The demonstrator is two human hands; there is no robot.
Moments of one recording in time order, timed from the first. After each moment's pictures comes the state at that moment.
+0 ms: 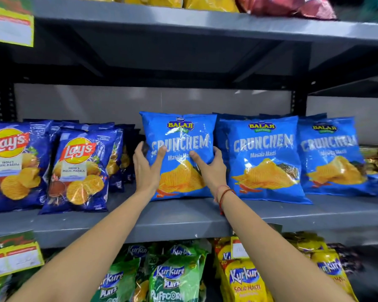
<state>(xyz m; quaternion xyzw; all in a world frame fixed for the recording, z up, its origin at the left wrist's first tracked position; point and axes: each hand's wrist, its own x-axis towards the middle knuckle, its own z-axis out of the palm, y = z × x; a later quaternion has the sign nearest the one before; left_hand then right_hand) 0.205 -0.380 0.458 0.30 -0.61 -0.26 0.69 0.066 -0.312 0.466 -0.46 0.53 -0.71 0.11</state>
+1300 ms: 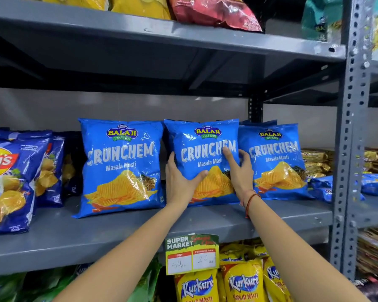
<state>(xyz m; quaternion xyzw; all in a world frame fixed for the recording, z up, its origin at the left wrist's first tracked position) 0.026 -0.291 0.454 0.27 -0.69 -0.29 0.60 -0.114 -0.241 0.470 -0.37 0.52 -0.77 0.02</state>
